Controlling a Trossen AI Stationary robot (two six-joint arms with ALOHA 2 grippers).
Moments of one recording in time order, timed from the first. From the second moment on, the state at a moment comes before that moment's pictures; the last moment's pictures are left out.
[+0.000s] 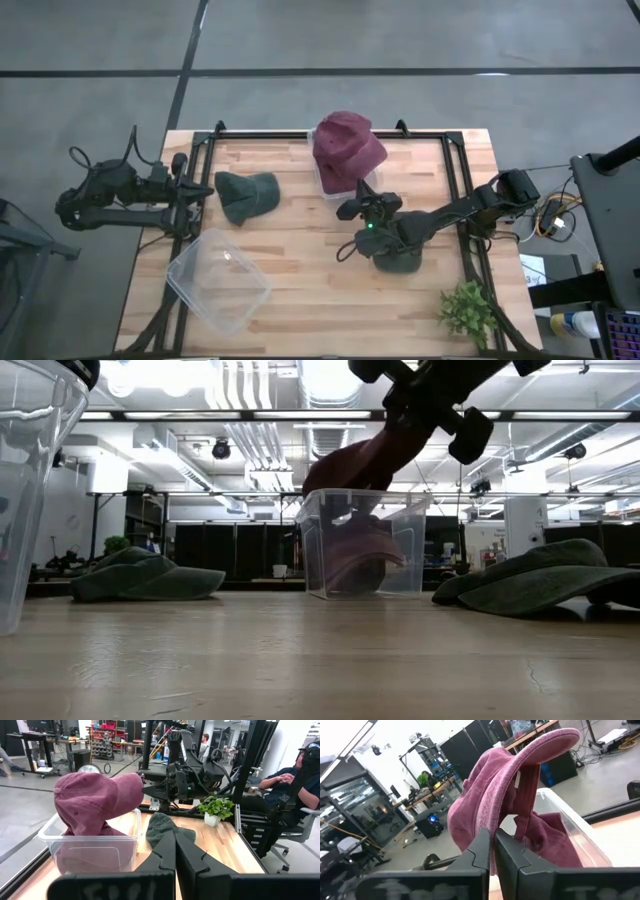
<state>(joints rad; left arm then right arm) 0.00 0.23 0.75 -0.64 -0.04 -0.10 0.30 1.67 1.01 0.15 1.54 1.13</state>
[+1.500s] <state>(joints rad) 0.00 0.23 0.75 -0.64 -0.04 -0.10 0.25 1.54 0.99 0.05 0.86 1.18</state>
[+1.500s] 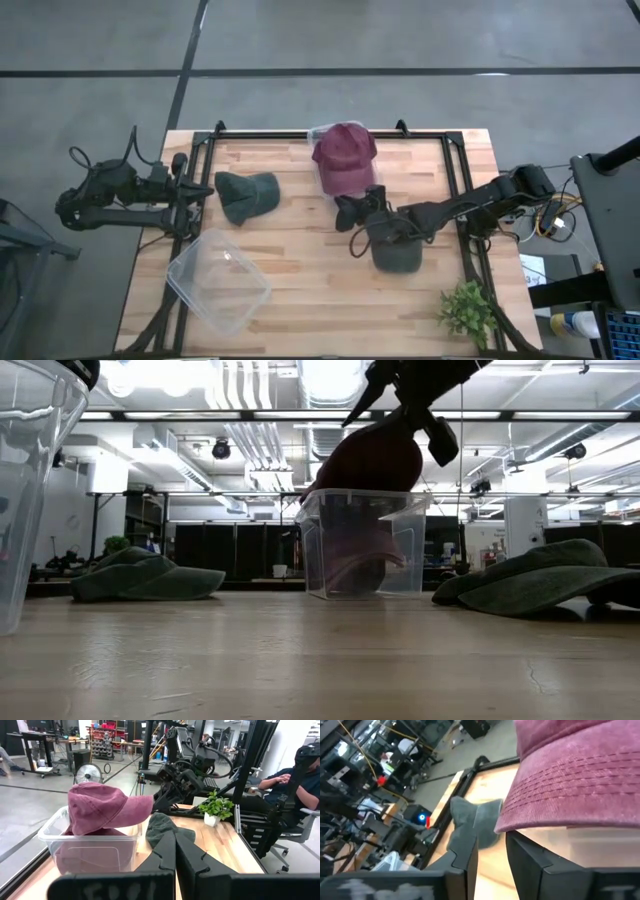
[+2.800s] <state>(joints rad) 0.00 0.23 0.75 -0.64 -0.04 -0.10 0.19 1.55 0.99 -0.01 0.70 1.10</state>
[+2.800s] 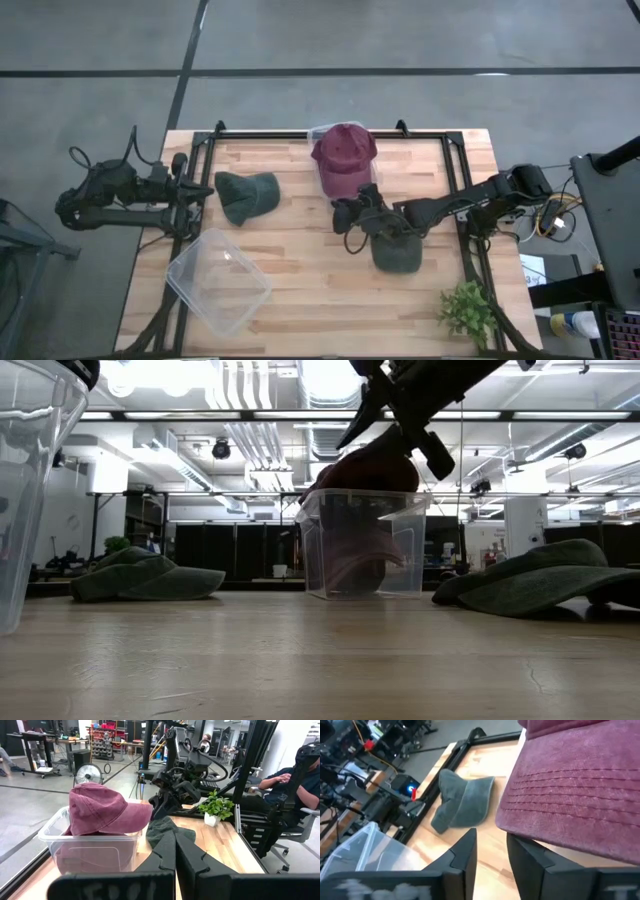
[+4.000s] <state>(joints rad) 0.00 0.23 0.75 -0.64 -0.05 -0.10 0.18 1.55 1.01 -0.07 0.59 1.14</state>
